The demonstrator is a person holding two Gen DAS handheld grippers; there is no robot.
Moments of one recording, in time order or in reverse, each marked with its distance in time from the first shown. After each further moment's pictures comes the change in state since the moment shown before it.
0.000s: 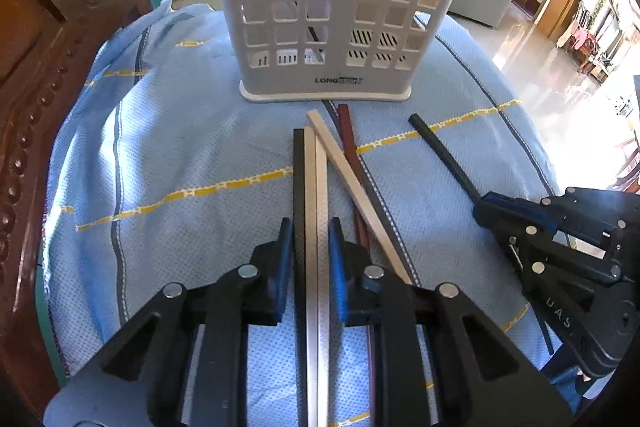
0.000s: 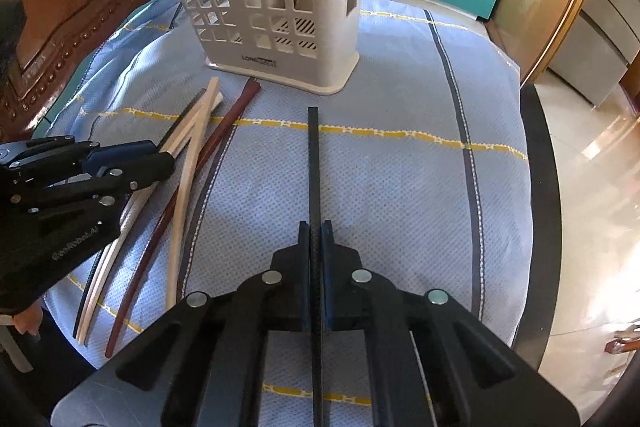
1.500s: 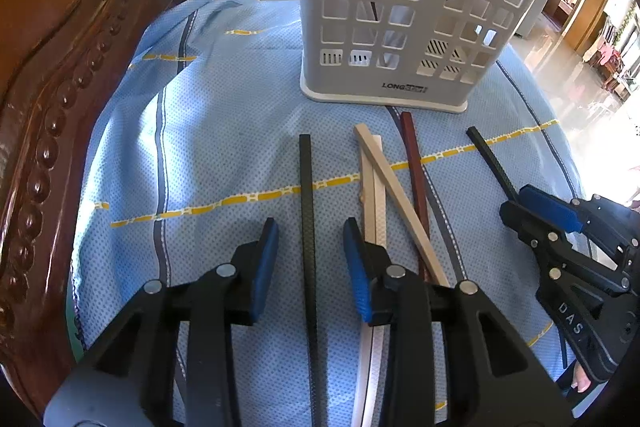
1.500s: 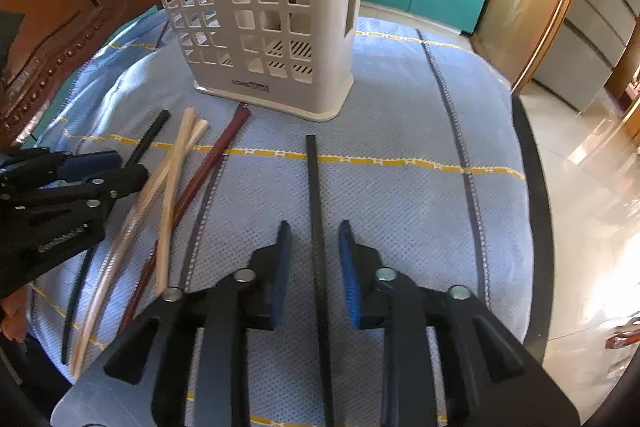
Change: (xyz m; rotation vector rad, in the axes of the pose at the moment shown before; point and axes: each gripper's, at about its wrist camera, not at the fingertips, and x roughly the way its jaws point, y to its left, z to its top) left arm -0.005 0.026 -0.003 -0.074 0.025 0.085; right arm 0.006 0.012 0.005 0.013 -0.080 -0.075
